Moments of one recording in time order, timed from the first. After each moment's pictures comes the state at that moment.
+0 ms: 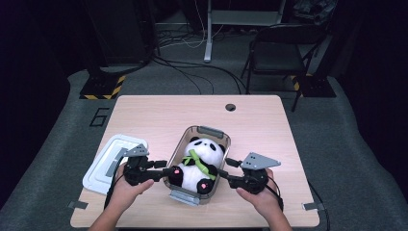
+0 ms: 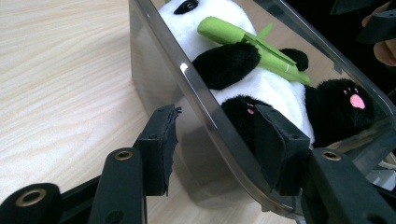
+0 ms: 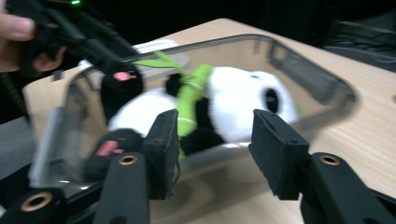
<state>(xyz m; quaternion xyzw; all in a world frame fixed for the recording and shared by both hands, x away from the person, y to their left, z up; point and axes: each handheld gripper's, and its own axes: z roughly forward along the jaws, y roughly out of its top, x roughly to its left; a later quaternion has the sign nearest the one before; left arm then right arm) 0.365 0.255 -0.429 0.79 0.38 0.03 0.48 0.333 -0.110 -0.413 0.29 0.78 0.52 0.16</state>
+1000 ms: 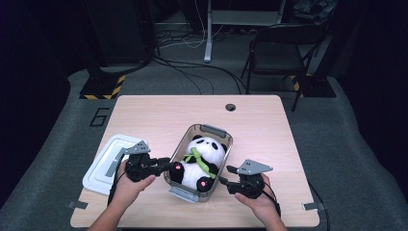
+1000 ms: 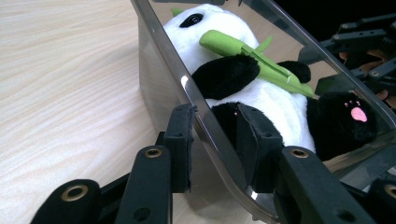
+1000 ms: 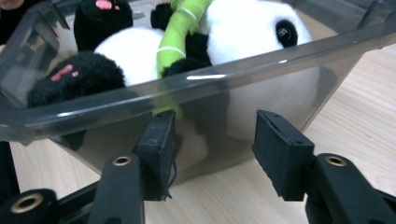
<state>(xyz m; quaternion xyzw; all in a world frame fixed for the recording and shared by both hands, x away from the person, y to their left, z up) 0.370 0.251 -0.425 0.79 0.37 0.05 0.48 0.338 -0.108 -0.458 0.32 0.80 0.48 0.15</state>
